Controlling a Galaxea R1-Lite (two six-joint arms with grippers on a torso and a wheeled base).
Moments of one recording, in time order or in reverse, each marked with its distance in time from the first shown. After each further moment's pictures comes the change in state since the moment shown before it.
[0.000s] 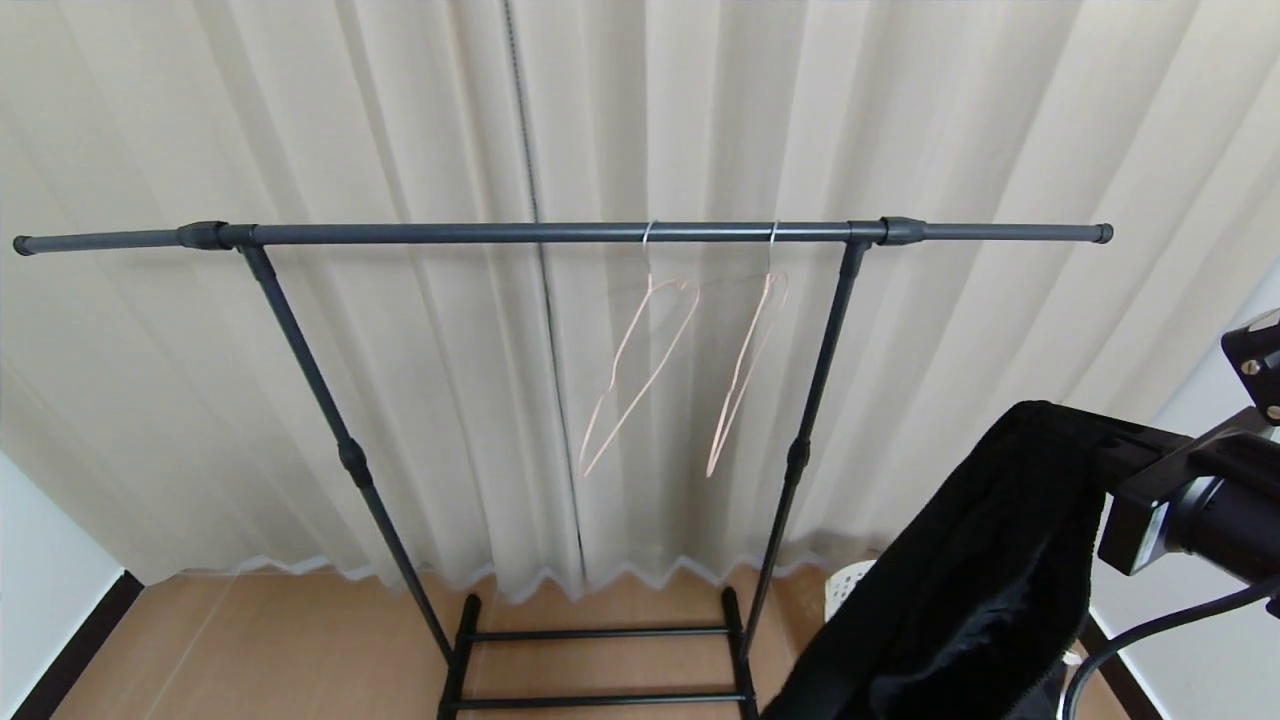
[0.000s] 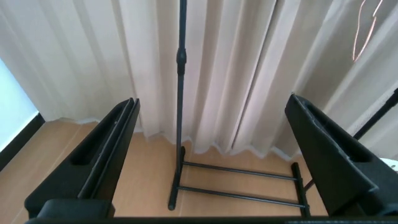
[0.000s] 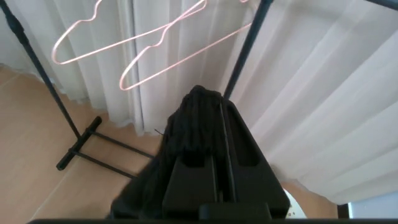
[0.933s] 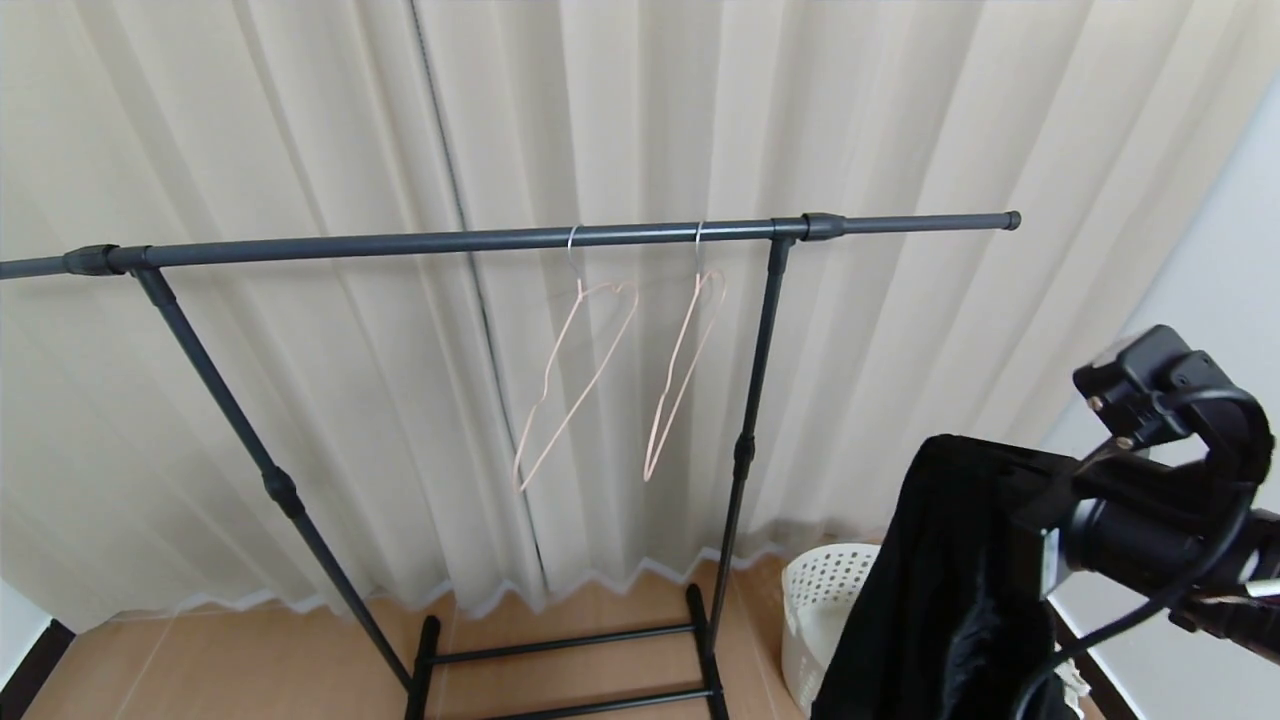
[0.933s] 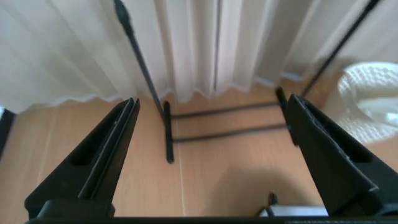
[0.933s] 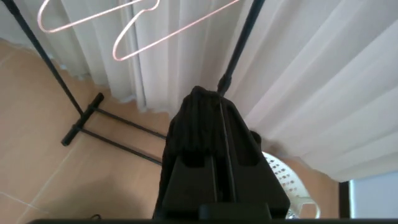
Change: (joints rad) left arm -0.014 0.360 -0.076 0.030 -0.127 0.111; right arm 0.108 0.136 -0.047 0.023 -0.009 0.000
